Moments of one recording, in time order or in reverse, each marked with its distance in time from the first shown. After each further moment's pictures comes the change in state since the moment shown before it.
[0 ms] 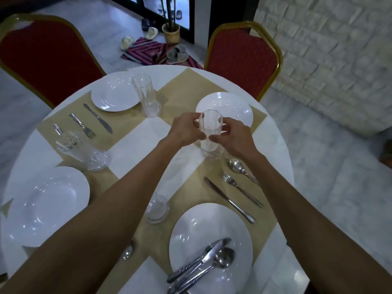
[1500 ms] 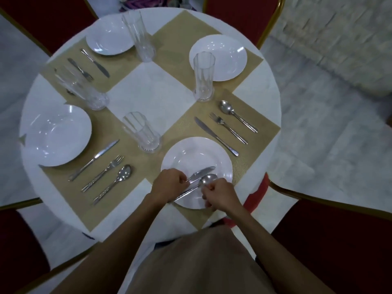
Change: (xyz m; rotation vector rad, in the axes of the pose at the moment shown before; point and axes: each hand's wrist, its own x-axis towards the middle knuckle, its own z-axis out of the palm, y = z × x) left_hand -0.259 -0.101 0.144 0.323 -0.236 -0.295; right_hand -0.287 0.108 0.080 0.133 -0.416 0.450
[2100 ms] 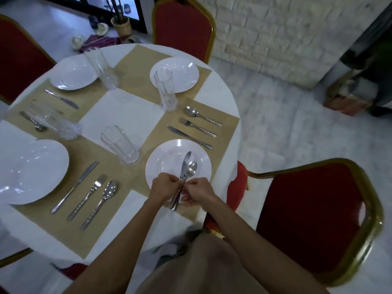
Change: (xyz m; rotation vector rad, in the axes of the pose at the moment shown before) left_hand -0.020 0.009 0.023 -0.168 0.028 0.075; right_hand -0.035 -0.008 0.040 0.567 0.130 0.177
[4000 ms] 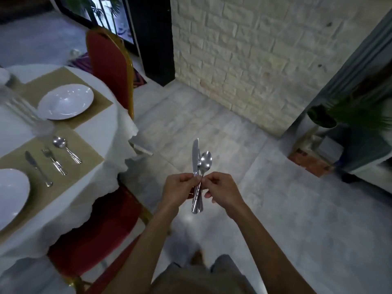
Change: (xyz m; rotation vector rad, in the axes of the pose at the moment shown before) left_hand 0.071 0.560 0.347 -0.950 0.101 -0.004; right_hand 0.068 -0.072 -0.676 -0.193 0.012 -0.404
